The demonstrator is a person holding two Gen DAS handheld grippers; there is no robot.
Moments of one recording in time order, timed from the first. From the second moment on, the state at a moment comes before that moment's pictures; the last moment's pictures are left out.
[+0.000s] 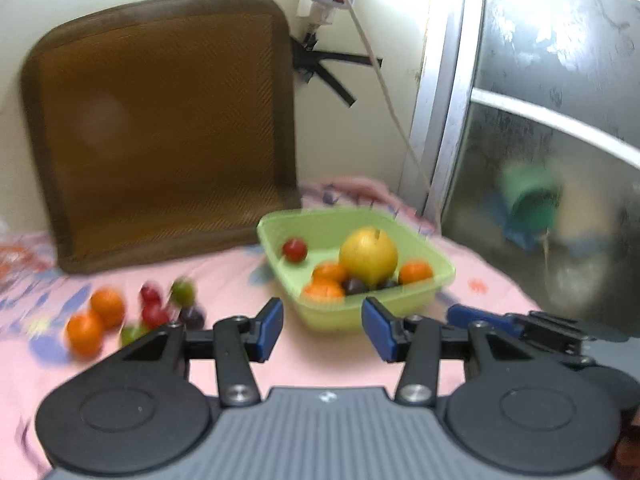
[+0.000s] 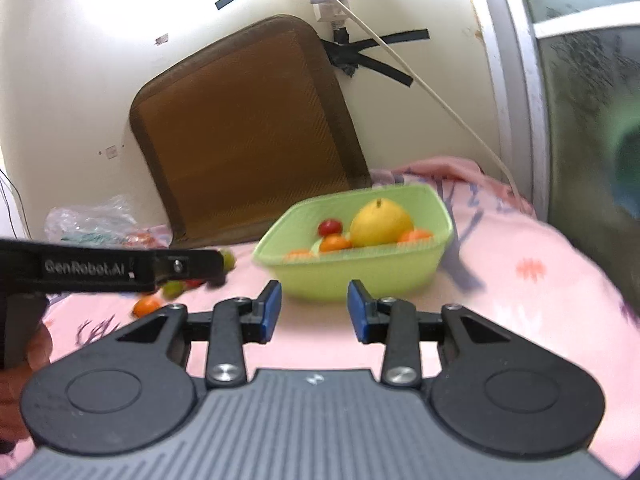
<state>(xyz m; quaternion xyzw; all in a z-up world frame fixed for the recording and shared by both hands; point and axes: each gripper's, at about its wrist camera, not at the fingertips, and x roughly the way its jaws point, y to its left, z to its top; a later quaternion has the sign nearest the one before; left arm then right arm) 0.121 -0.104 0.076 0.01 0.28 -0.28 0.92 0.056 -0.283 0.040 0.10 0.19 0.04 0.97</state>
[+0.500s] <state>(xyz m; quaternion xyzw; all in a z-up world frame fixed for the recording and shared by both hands) 0.020 -0.083 0.029 0.03 0.34 -0.24 0.91 -0.036 -0.260 0.009 0.15 0.25 -0.01 0.96</state>
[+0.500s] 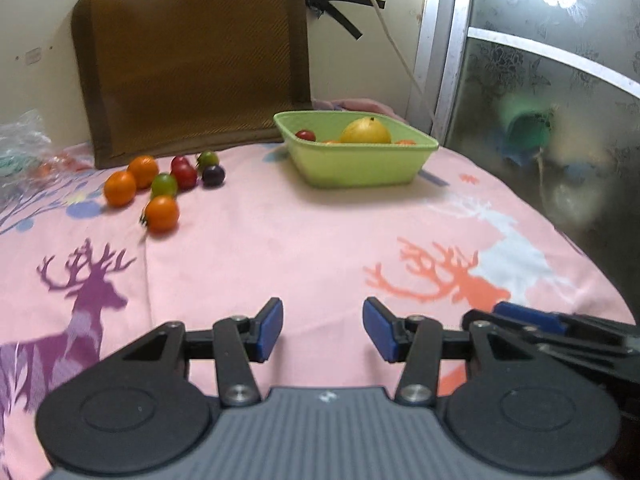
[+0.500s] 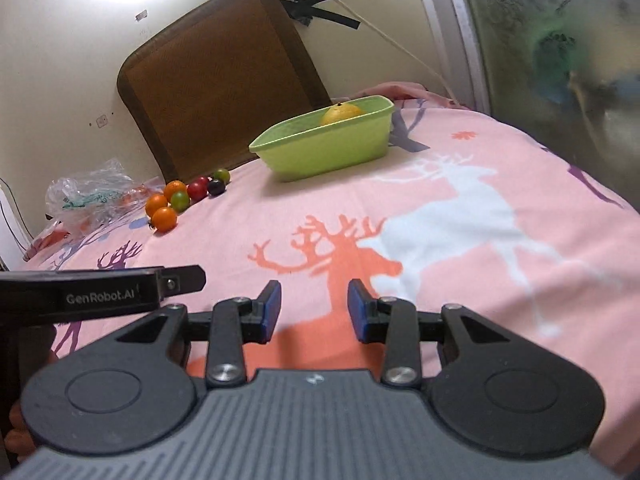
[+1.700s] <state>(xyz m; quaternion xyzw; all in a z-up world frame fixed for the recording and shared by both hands) 0.002 -0.084 0.016 0.08 0.32 -0.19 0.92 -0.052 -0.246 0.006 0.16 0.25 -0.01 0.96</state>
